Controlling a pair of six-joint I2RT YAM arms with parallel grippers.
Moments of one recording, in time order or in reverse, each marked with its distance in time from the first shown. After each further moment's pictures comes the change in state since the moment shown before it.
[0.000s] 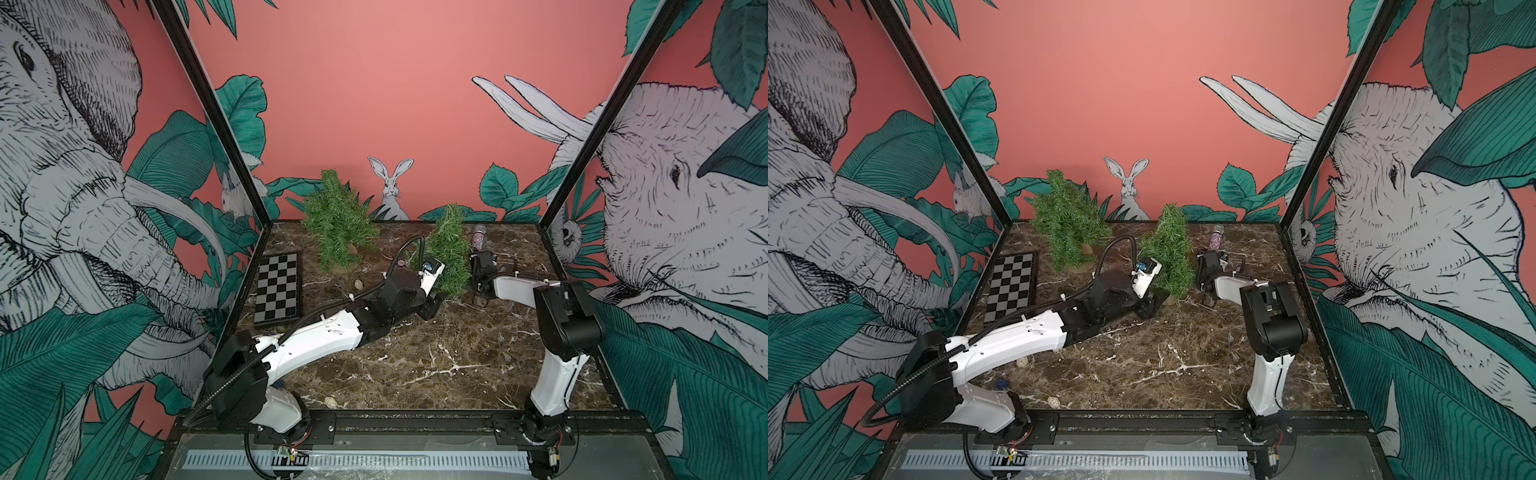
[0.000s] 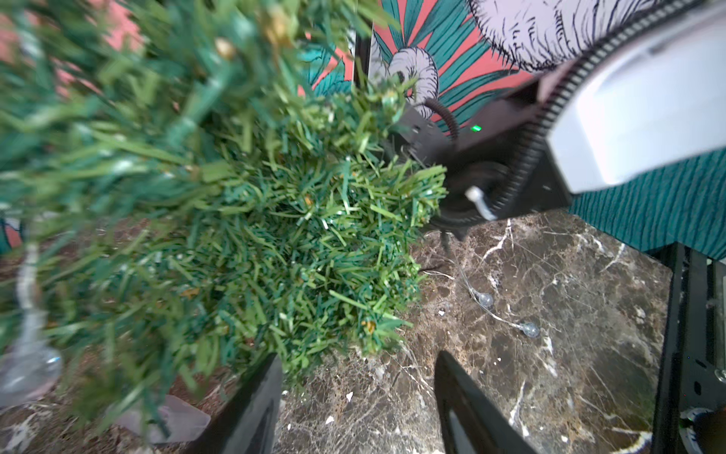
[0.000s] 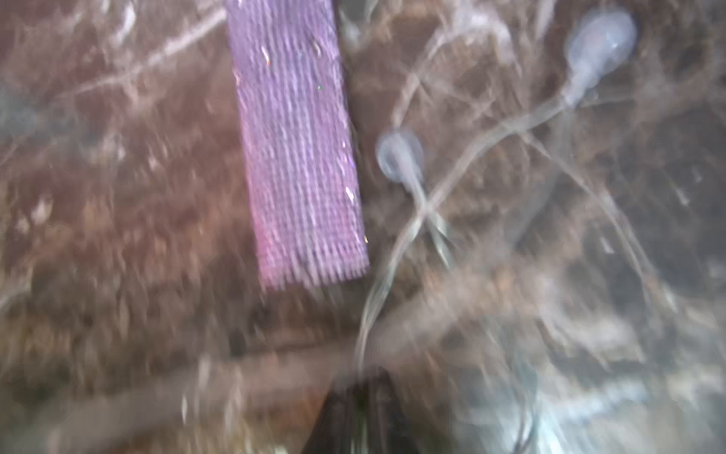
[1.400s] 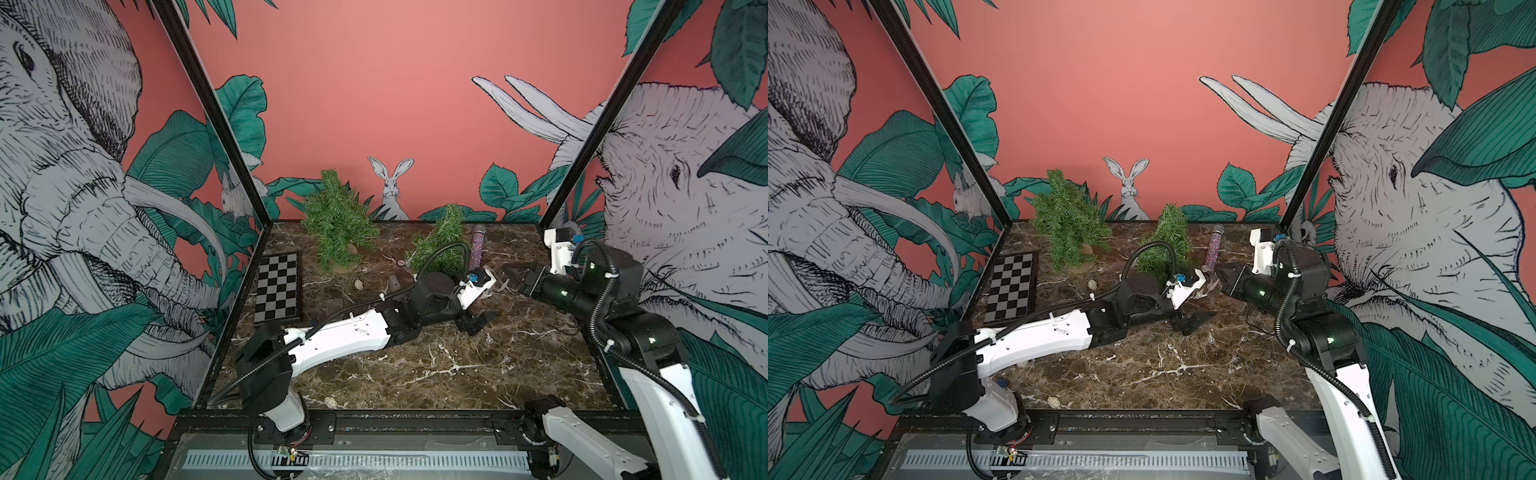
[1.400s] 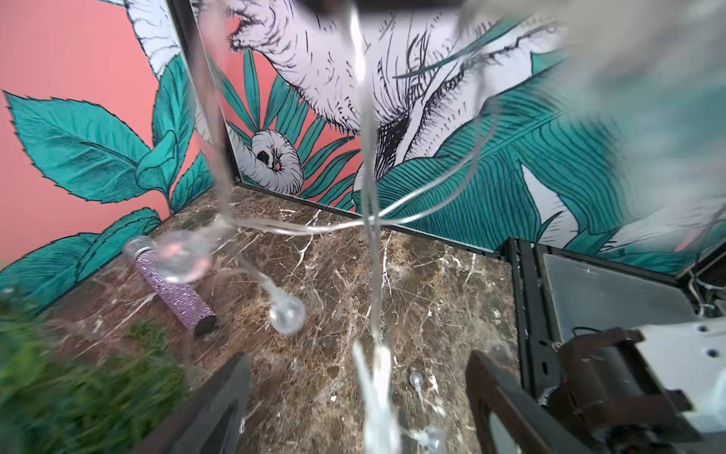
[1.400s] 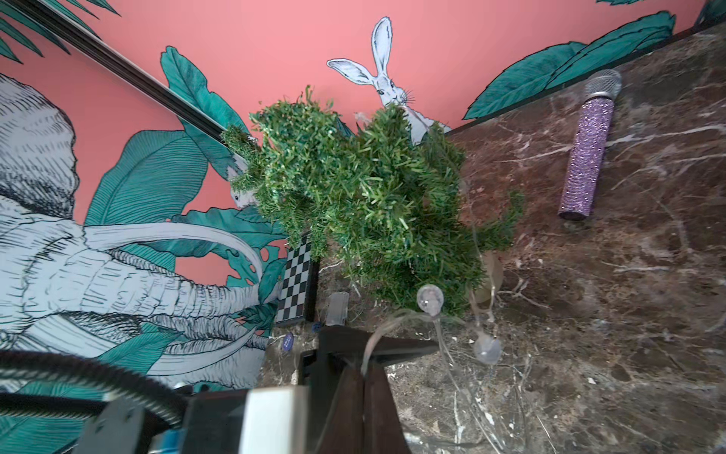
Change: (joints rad) left arm -0.154 0.213 0.209 0.162 0.233 0.127; right arm -0.005 -0.950 0.332 -0.674 -0.560 -0.042
